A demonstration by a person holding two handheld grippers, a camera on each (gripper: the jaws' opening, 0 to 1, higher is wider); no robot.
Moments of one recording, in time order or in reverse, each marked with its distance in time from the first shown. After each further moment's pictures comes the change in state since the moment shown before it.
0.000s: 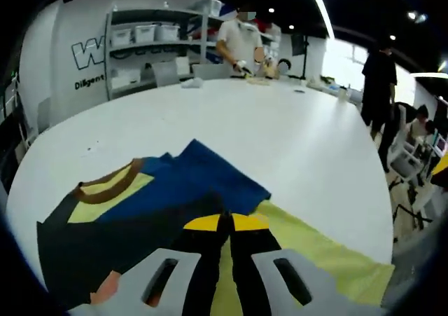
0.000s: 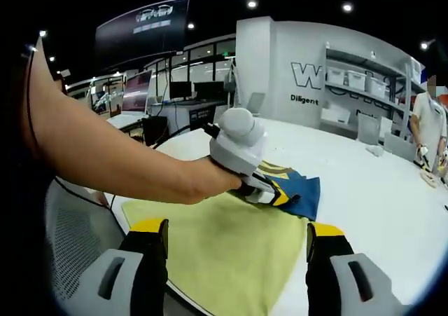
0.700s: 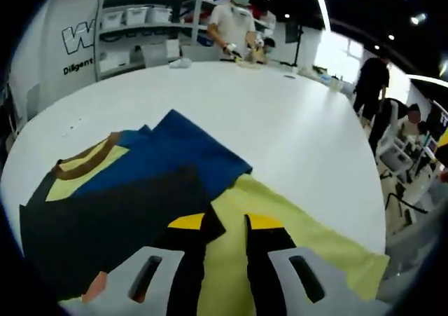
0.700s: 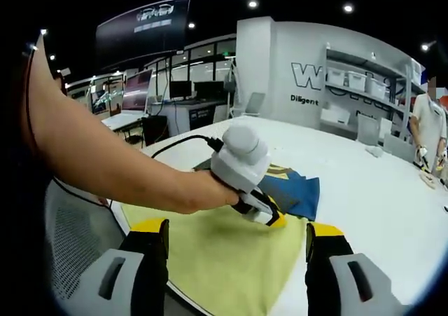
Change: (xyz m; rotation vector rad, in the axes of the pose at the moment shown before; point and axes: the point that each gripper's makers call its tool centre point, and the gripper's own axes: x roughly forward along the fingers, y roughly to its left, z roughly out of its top) left arm 0.007 -0.022 -0.030 -0.010 0.094 -0.079; right arm 0.002 0.000 0.000 -0.005 0.001 -0.003
